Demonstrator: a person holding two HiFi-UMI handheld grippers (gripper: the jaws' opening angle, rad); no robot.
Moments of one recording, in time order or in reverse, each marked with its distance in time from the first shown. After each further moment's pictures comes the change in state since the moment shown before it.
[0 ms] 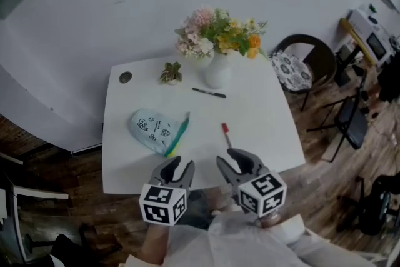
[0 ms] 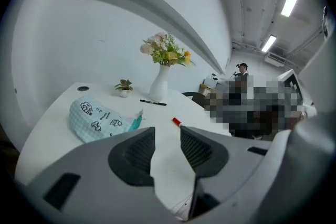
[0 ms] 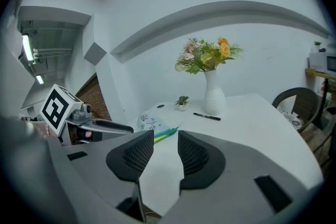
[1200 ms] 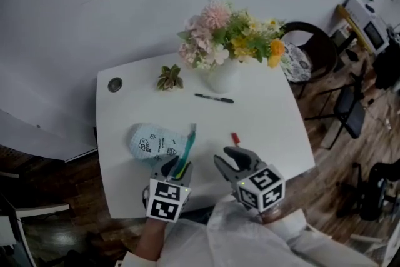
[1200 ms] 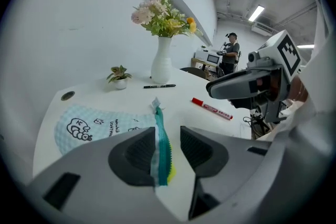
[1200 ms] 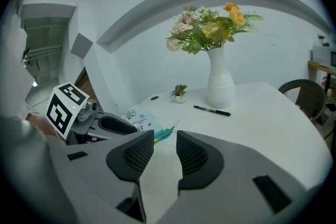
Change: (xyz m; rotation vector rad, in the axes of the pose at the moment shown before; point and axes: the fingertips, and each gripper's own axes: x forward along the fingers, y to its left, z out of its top) left arm 0.058 0.075 -0.010 0.230 0.250 -0.059; right arm 0.085 -0.018 -0.001 0.048 0.125 -0.028
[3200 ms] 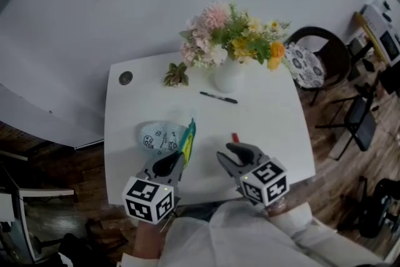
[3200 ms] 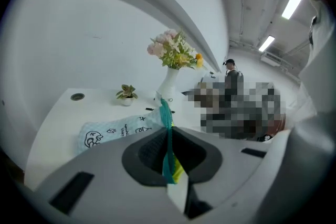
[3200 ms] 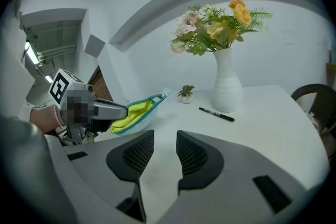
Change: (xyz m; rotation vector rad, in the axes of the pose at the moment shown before) left arm -0.051 -0.010 0.054 -0.212 -0.215 -0.002; right arm -0.012 -0.012 0.007 -0.073 0.034 0.141
